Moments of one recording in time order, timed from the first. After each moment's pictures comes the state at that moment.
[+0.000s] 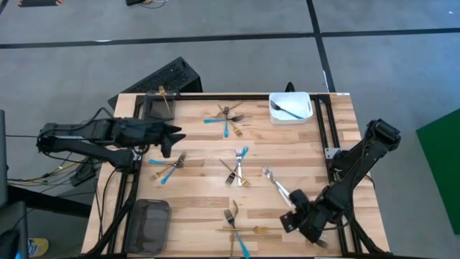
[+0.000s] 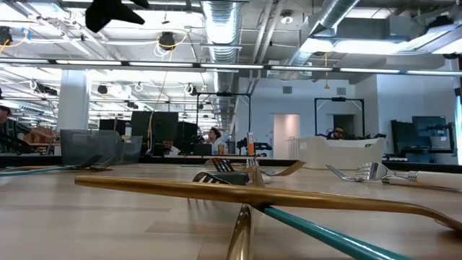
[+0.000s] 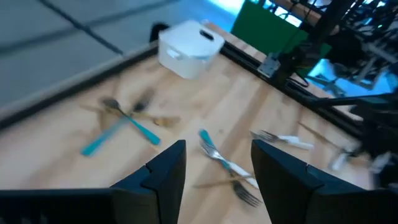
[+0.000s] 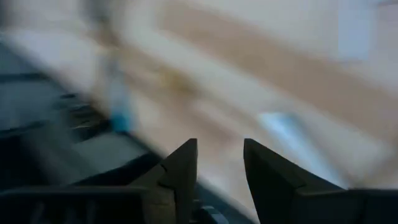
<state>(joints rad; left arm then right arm) -0.06 0.78 0.94 -0.64 -0.41 -0.57 0.84 1.49 1.03 -0.60 0.27 1.95</state>
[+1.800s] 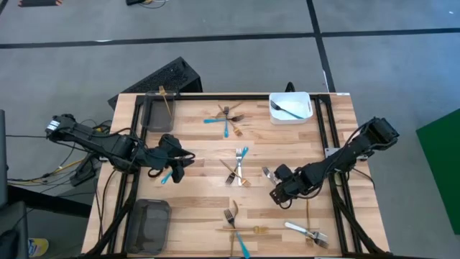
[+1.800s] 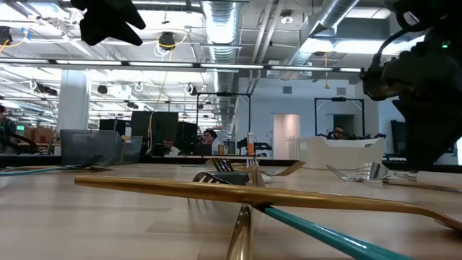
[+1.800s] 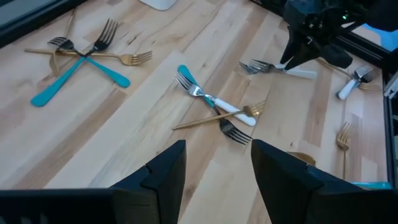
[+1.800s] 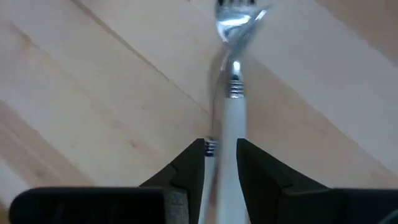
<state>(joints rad) -0.32 1.00 0.89 -0.64 -0.47 -0.72 0.48 1.49 0.76 -0.57 0.21 1.35</state>
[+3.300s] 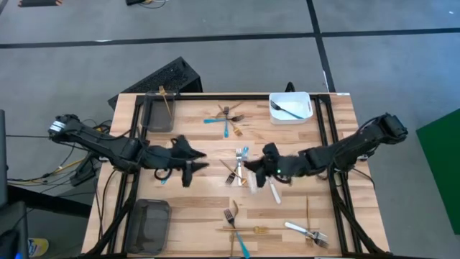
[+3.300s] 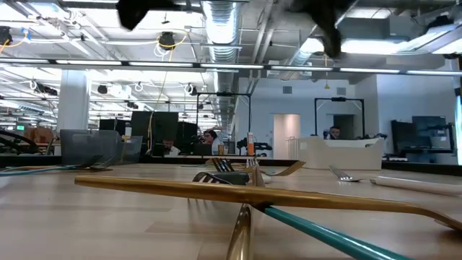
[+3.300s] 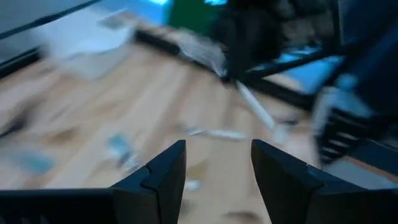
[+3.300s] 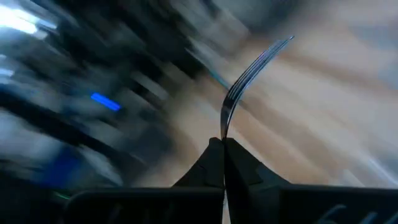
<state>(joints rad) -0.31 1.10 0.89 -0.18 -0.39 -0.50 0.32 1.34 0.85 0.26 0.47 0.84</state>
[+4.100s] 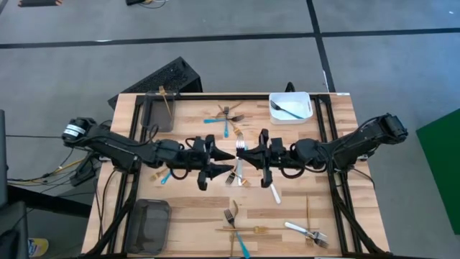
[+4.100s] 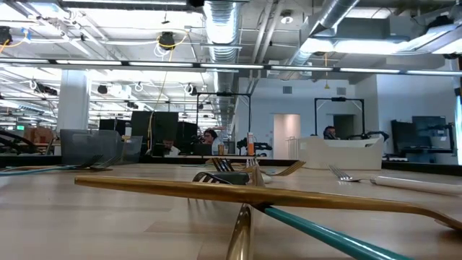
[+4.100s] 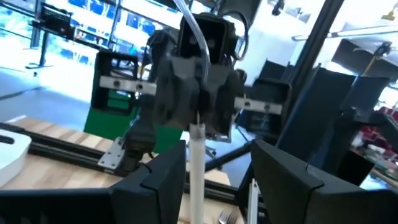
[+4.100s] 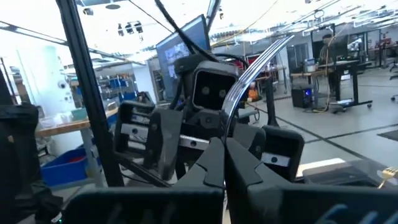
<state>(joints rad) -0.20 1.37 0.89 0.62 -0.14 -0.34 0.27 1.35 0.88 0.71 0.31 0.13</state>
